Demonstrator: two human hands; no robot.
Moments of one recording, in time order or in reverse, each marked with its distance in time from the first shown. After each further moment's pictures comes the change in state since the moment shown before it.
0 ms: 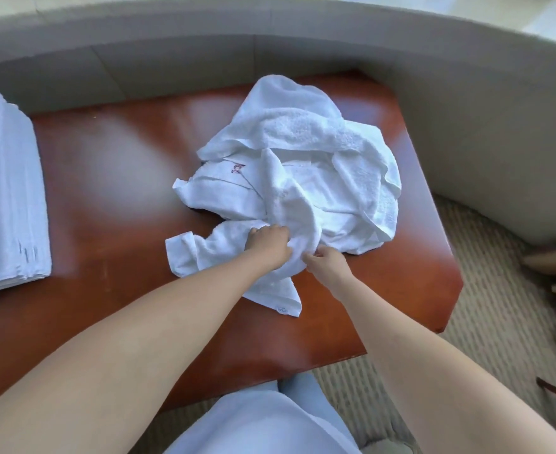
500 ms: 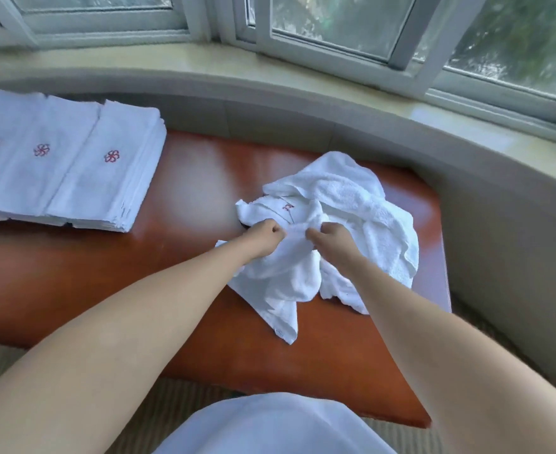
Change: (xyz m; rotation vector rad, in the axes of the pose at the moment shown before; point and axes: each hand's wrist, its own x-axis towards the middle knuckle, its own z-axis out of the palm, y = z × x) left_hand -0.101 -0.016 -0.090 -0.797 0.261 -0.375; right_hand -0.049 -0.142 -0.054 -0.156 -0.101 -0.433
